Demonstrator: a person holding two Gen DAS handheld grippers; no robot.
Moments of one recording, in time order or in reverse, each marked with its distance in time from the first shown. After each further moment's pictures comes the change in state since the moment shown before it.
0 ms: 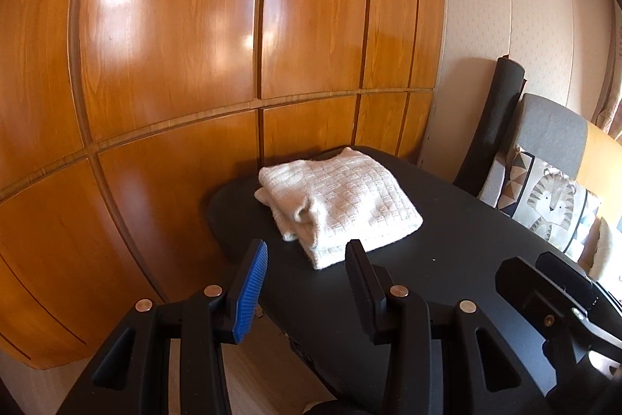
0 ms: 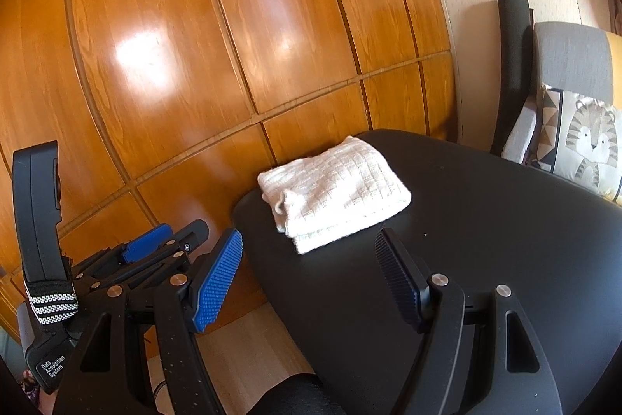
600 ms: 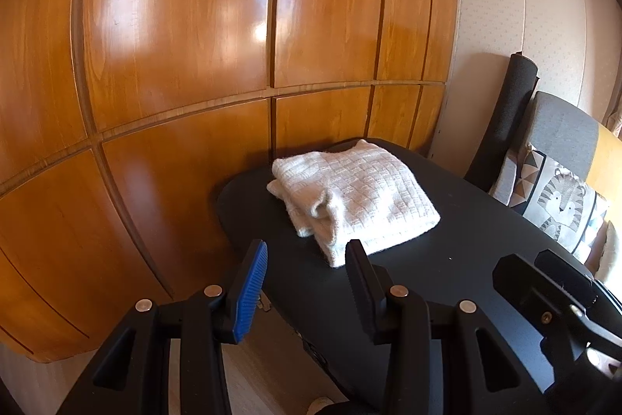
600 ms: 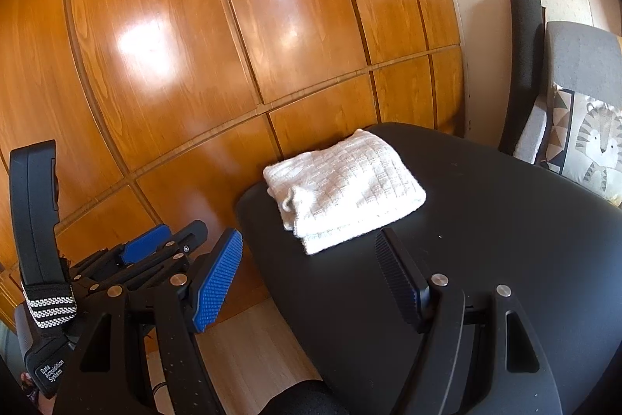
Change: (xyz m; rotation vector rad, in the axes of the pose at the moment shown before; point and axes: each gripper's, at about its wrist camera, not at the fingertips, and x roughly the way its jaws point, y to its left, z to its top) left arm 0.018 0.014 0.006 -0.023 0.029 0.029; right arm 0.027 0.017 0.008 -0.027 0.037 0.000
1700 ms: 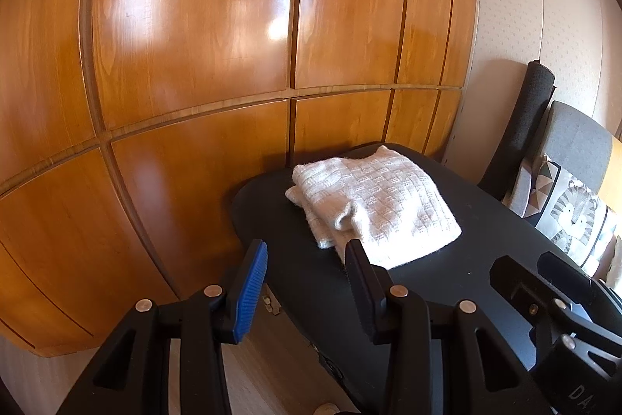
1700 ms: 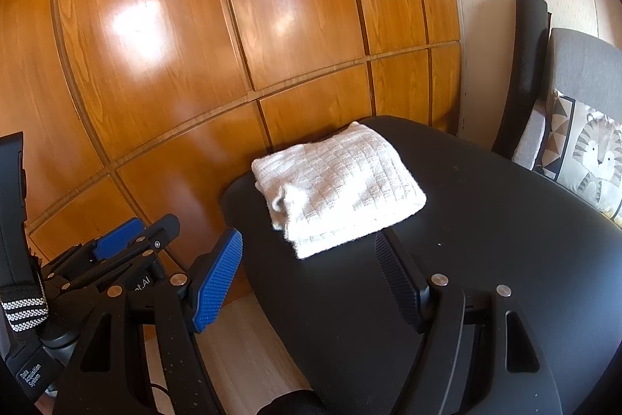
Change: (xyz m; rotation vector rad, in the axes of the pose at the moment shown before) left arm 0.014 0.018 0.009 -0.033 0.006 0.039; right arm 0.034 0.009 0.013 -0.034 0.052 -0.056
